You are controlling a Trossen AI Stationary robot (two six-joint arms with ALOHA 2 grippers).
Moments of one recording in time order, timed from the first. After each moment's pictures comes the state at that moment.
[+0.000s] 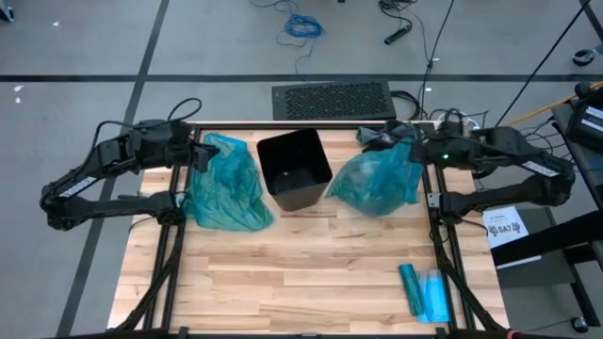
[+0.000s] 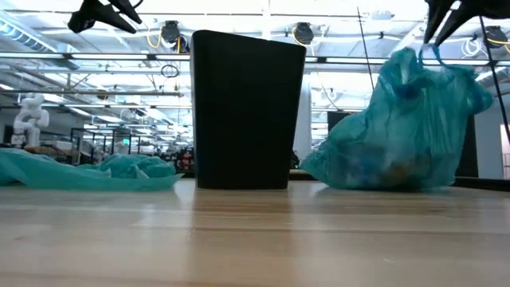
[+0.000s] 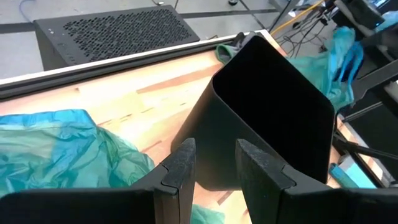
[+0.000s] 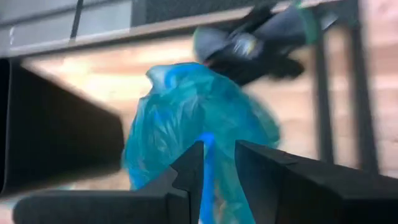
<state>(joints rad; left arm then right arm) 0.41 0.71 1.07 -0.93 -0.08 -0.64 -0.16 0.90 1.33 -1.54 0.46 1.36</state>
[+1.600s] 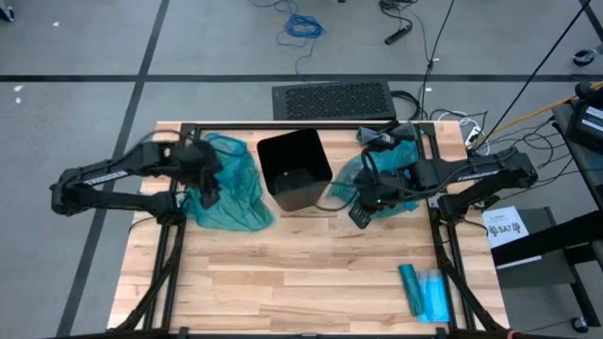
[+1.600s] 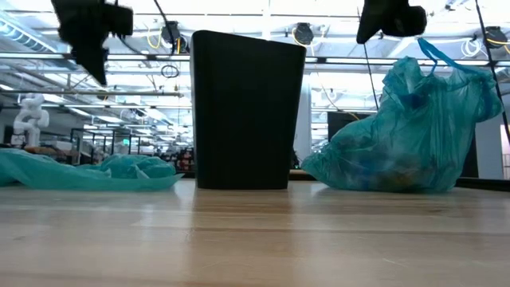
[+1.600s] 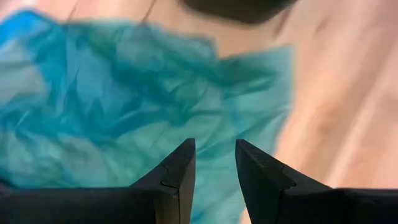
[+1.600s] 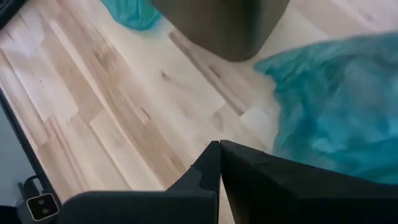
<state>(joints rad) 0.30 0.89 0.94 -1.19 0.06 -0.20 0.18 1.34 1.32 -1.04 0.18 0.89</state>
